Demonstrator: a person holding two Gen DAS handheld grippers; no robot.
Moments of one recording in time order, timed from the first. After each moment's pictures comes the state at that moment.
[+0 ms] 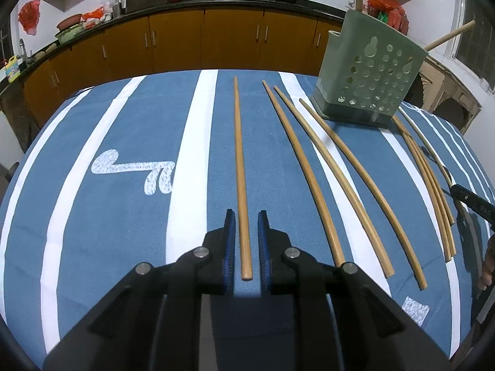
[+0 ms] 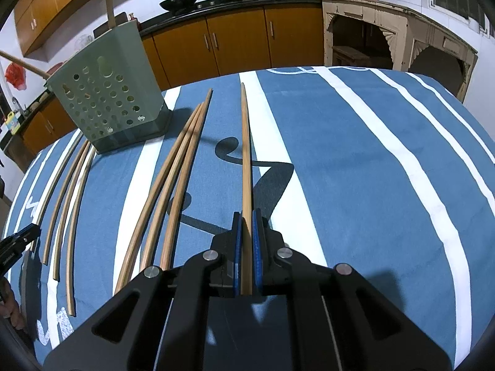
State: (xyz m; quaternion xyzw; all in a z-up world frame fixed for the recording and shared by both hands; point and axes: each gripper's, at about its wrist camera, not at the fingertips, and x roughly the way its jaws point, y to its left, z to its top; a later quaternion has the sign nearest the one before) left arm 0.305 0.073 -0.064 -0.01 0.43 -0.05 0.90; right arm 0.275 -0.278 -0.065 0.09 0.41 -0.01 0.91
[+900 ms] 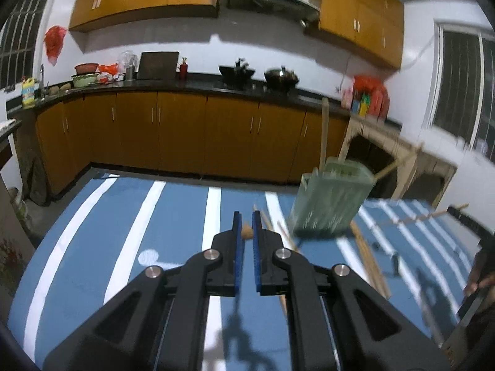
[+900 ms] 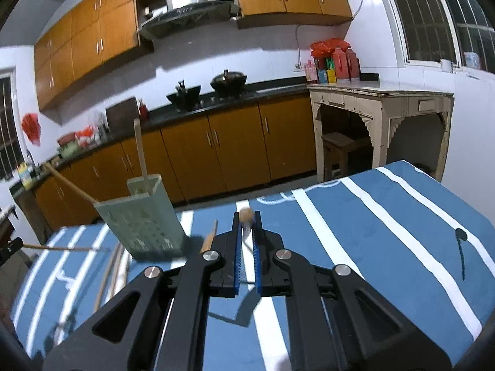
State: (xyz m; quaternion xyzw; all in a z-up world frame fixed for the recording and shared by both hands) left arm 0.258 0.107 0.068 -0.07 0.24 -0.06 0.97; right arm 0.235 -0.317 0.055 0.12 0.21 -0.03 0.97
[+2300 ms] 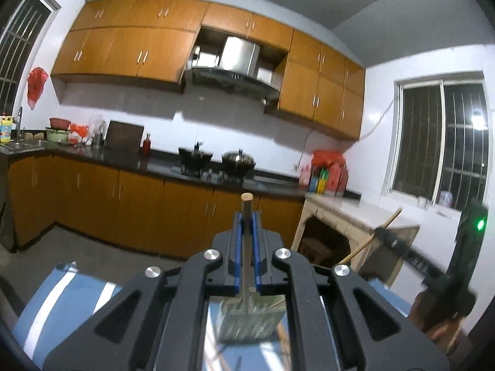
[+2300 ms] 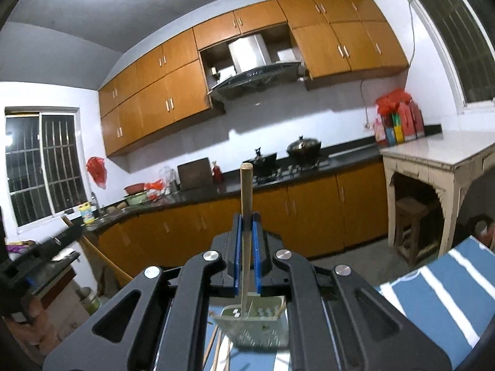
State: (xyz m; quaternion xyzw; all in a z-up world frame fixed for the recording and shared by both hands) left arm 0.257 0.035 0.232 -0.10 0.05 -0.13 0.98; right arm 0.254 -0.252 0.194 0.13 0.05 0.12 0.98
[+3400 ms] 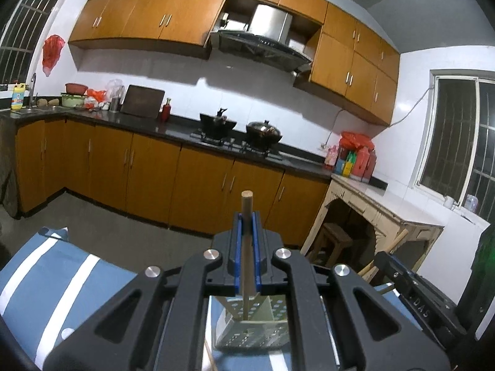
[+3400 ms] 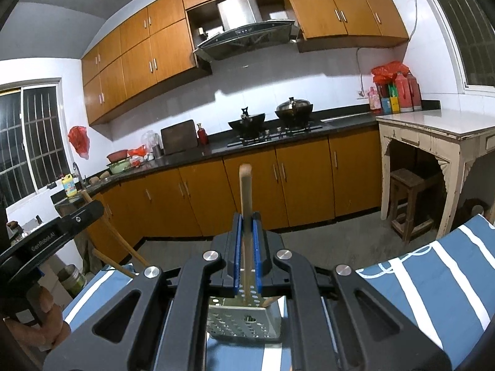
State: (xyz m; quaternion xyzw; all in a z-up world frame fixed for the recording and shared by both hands) left arm 0.367 0.018 0.155 -0.13 0.13 -0.08 0.98; right arm 0.317 -0.227 0.130 0.11 0.14 0.10 0.98
